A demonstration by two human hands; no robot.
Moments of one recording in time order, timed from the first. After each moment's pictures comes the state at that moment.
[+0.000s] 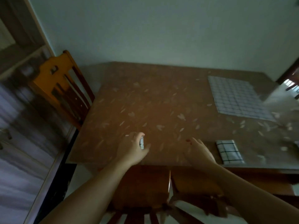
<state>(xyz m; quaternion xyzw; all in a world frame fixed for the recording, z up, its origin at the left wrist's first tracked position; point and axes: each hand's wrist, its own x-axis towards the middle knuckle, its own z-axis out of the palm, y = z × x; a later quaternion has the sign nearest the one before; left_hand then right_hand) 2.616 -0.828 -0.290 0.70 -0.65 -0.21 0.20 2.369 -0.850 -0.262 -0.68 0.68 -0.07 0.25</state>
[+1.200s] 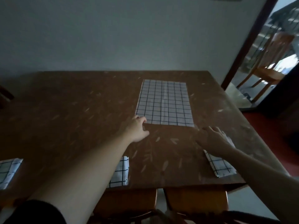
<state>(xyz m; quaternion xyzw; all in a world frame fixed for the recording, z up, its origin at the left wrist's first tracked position) 2.132 -1.055 -0.230 0.67 -0.72 -0.15 0.04 1.834 -1.031 -0.225 -0.66 0.73 -0.01 0.17</state>
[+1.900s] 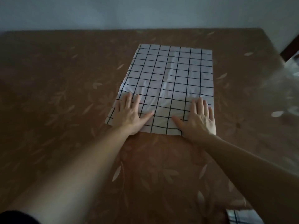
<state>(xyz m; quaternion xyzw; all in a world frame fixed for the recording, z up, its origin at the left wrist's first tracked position) 2.093 -1.271 -0.427 0.77 -0.63 -0.13 0.01 1.855 -1.291 -0.419 -0.74 0.66 -0.04 0.13</state>
